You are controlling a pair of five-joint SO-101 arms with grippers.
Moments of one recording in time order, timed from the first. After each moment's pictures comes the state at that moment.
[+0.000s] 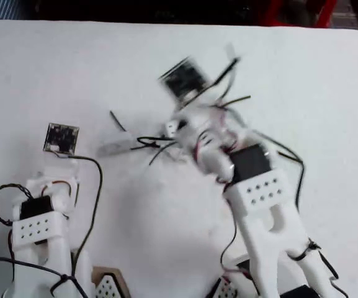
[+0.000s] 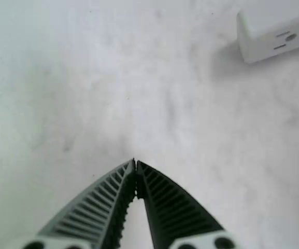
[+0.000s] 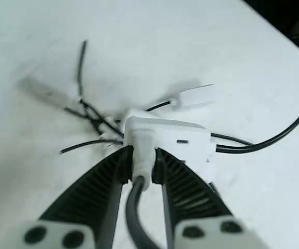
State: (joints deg) left arm -22.6 -52.9 76.7 44.9 -23.8; right arm -19.3 -32.2 23.7 59.1 19.7
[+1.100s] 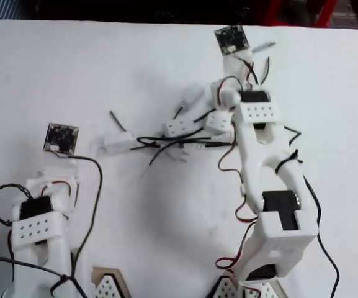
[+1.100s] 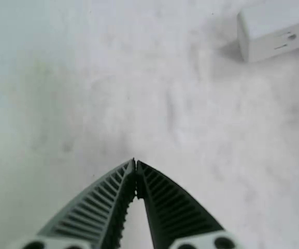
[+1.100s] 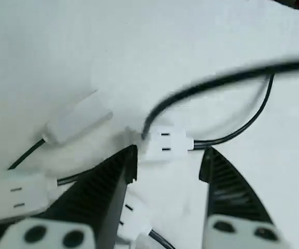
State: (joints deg) left arm -22.6 -52.9 76.7 44.9 -23.8; right arm -5.4 12.6 2.5 41.6 16.3
